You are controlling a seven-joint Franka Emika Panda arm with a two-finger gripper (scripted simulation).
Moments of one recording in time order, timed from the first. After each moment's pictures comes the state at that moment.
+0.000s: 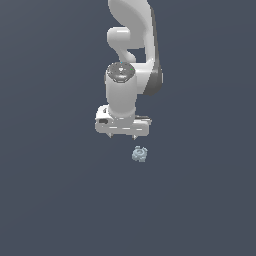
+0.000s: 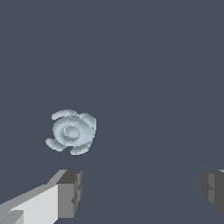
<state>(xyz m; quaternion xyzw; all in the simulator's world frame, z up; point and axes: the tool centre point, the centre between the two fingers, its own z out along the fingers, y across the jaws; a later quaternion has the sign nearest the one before) -0.008 -0.022 0.159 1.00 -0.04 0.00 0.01</state>
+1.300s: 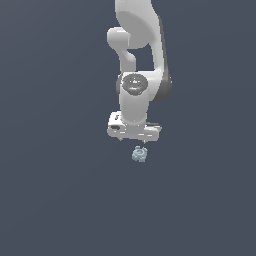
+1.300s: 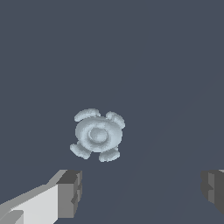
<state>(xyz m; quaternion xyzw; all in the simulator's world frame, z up) -0.006 0.020 0.131 1.00 -0.07 -0.02 0.00</state>
